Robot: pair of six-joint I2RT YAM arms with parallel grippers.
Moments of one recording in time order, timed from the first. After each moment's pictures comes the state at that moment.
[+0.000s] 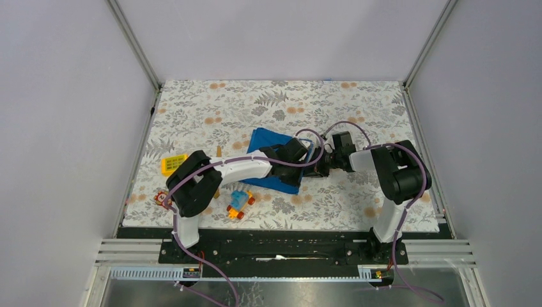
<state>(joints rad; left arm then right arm) -0.93 1.89 1.27 -0.39 0.08 -0.53 0.29 1.85 0.76 0.14 -0.74 0.68</state>
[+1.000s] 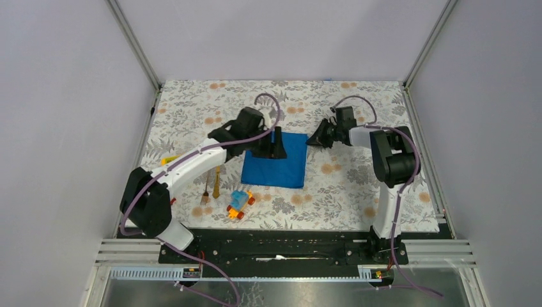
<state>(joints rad) -0.70 1.54 1.21 -0.44 0.24 -0.51 0.20 2.01 1.09 0.05 -0.53 0.70</state>
